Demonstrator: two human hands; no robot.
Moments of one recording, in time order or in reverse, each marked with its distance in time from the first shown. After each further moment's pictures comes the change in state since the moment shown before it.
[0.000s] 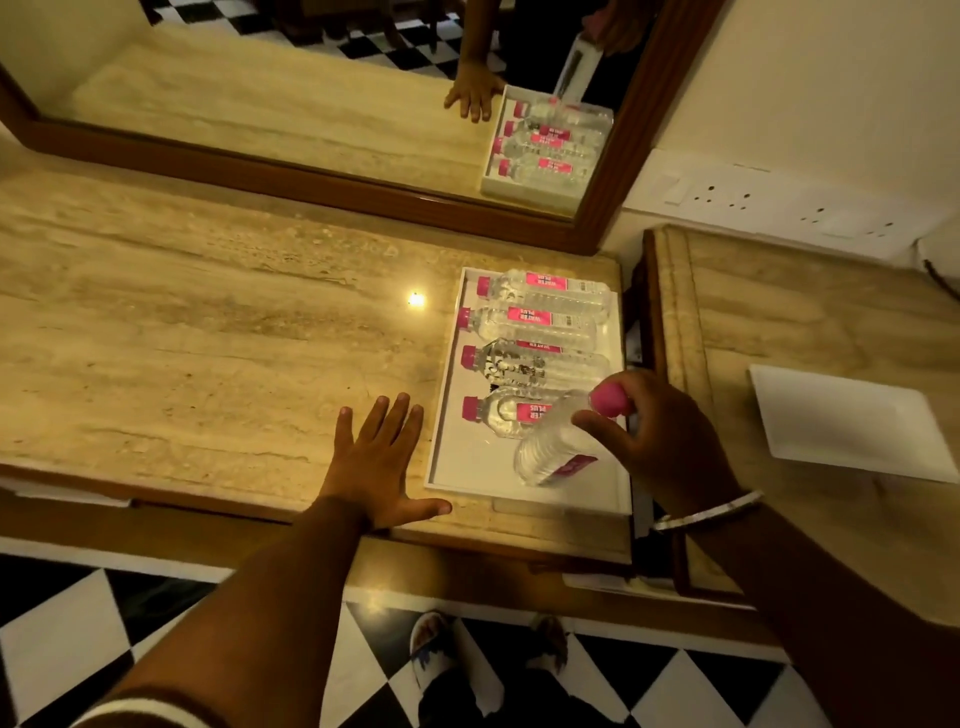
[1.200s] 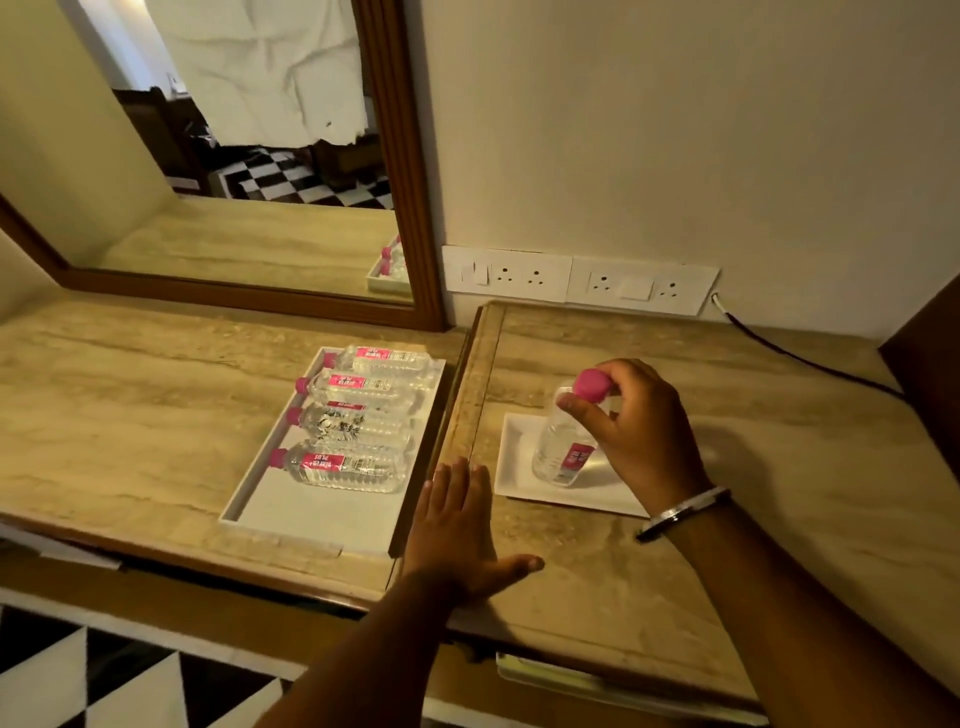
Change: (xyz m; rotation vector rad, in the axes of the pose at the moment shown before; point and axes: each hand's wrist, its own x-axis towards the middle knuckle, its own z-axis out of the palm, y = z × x) left_hand 0.068 0.416 -0.053 -0.226 0.153 -0.133; right_hand -0.023 0.241 -0.214 0.253 0.269 -0.067
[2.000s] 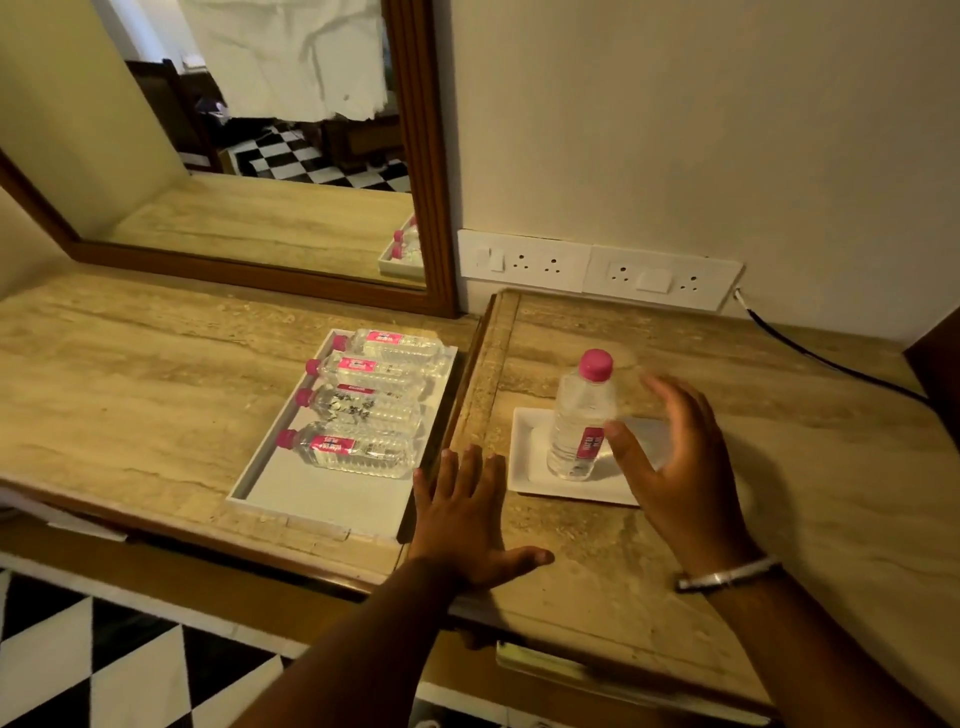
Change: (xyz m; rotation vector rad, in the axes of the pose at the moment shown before) left_hand 0.002 -0.003 0.000 0.025 -0.003 0.024; right_hand -0.043 0.014 -0.006 0.030 0.058 0.003
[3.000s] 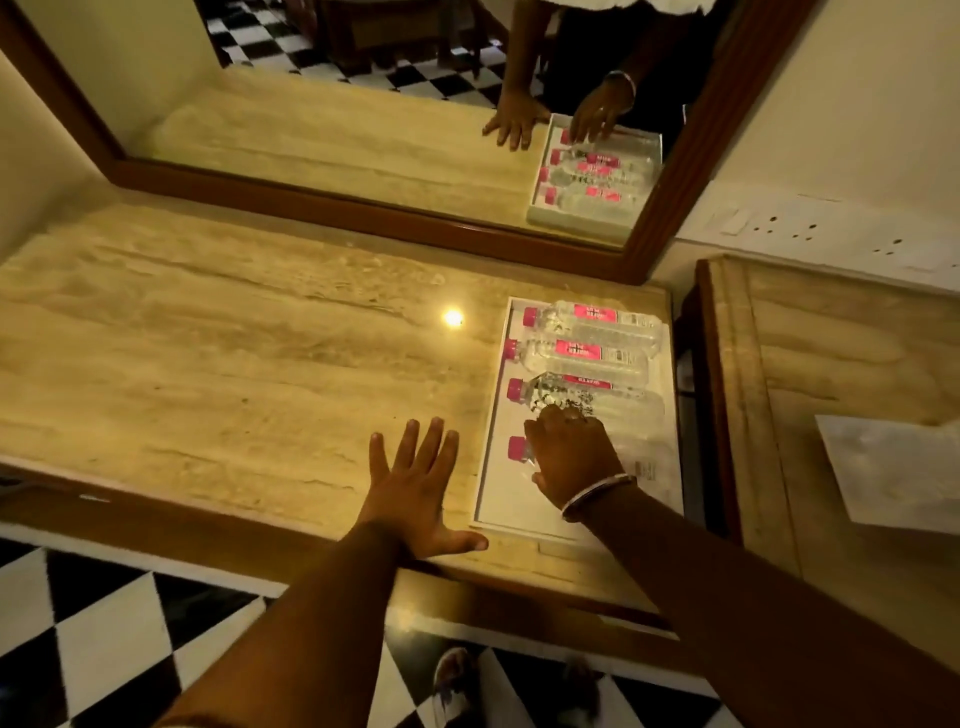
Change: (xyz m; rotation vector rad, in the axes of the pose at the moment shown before) left_hand -0.019 -0.427 -0.048 0.202 -0.210 0.062; right_hand 0.011 -0.169 0.417 -0.894 -0.785 -0.223
